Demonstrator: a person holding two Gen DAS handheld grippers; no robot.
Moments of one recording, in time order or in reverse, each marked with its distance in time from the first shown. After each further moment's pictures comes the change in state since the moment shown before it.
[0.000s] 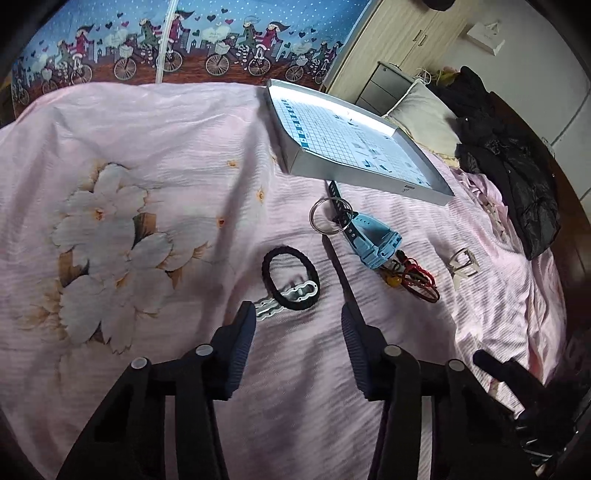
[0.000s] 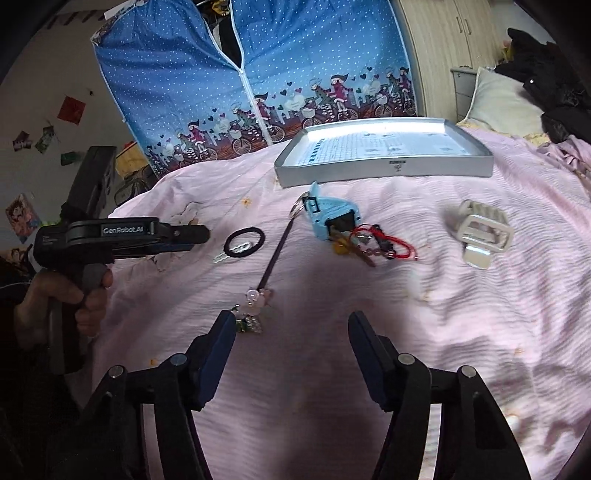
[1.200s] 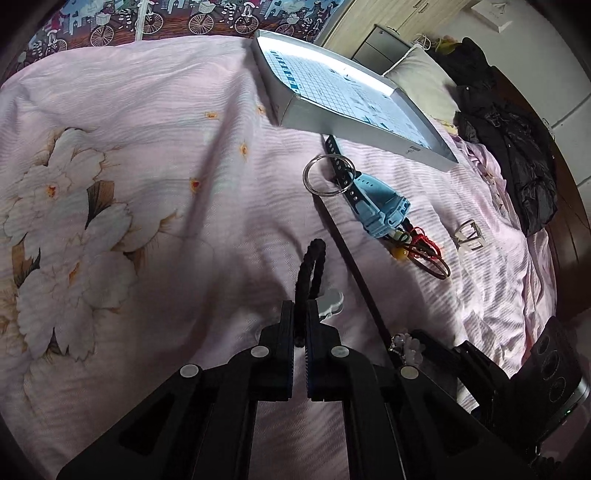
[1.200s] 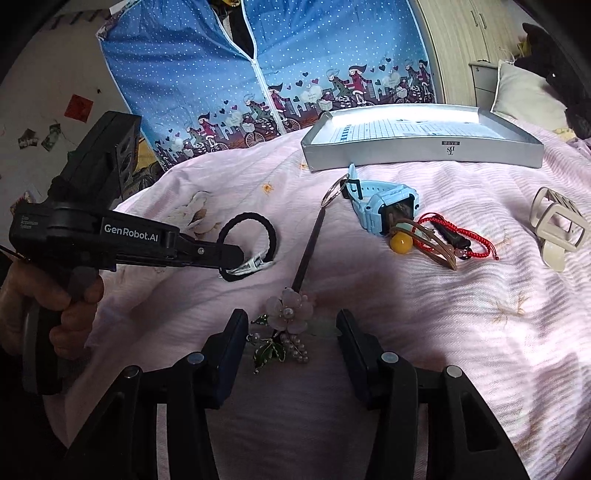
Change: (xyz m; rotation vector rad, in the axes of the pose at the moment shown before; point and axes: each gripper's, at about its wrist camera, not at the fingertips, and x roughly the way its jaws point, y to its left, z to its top) left arm 0.011 0.017 0.005 0.031 0.155 -0.014; right arm 0.055 0.023 -0.004 -0.013 -0.028 0.027
